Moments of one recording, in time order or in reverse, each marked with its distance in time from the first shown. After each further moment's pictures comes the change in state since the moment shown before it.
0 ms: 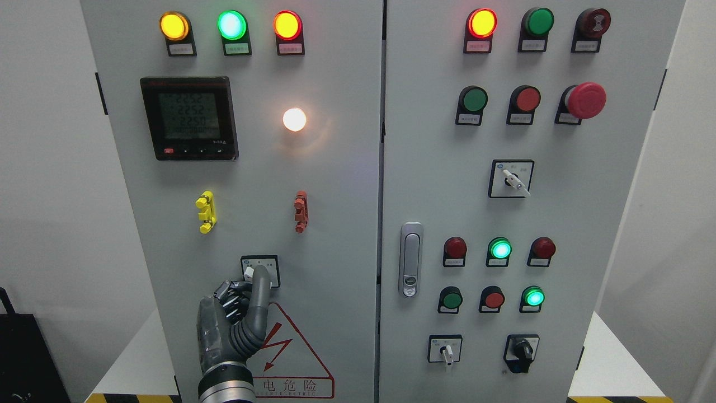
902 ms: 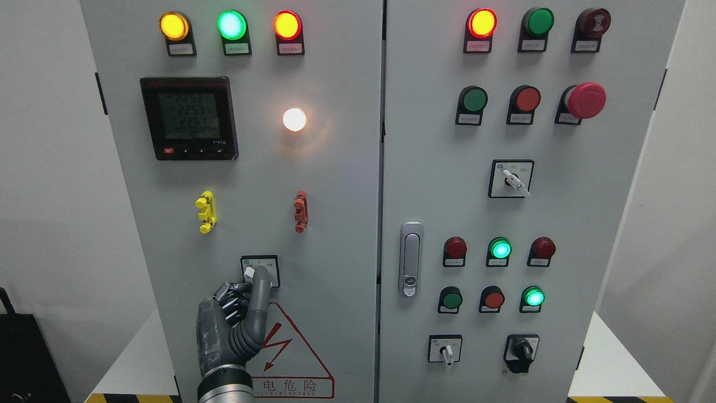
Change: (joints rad) left arm 0.021 0.003 0.000 -0.005 0.003 -0.016 -0.003; right arm 0.000 0.000 0.000 0.000 0.000 0.000 0.000
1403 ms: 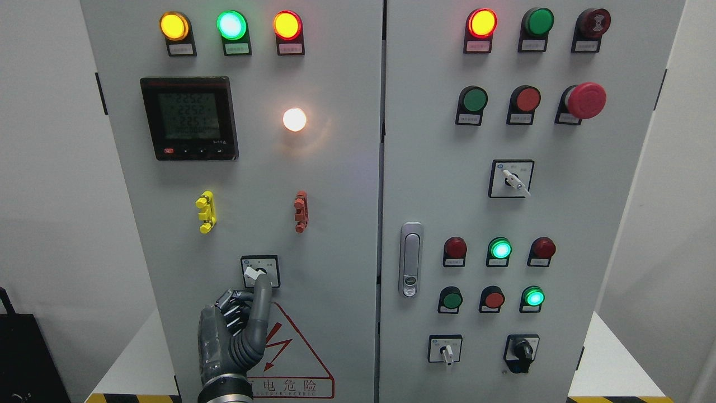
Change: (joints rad) left arm 0.039 0.004 -0.001 -0.008 0.000 -0.056 -0.027; right arm 0.000 0.000 0.000 0.000 0.000 0.000 0.000
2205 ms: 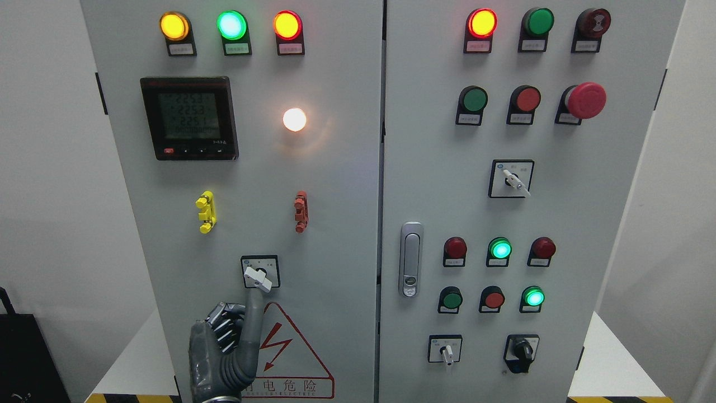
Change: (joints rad) left arm 0.128 0.014 -0.009 -0.034 -0.004 -0.229 -0.002; right arm 0.000 0.000 0.000 0.000 0.000 0.000 0.000
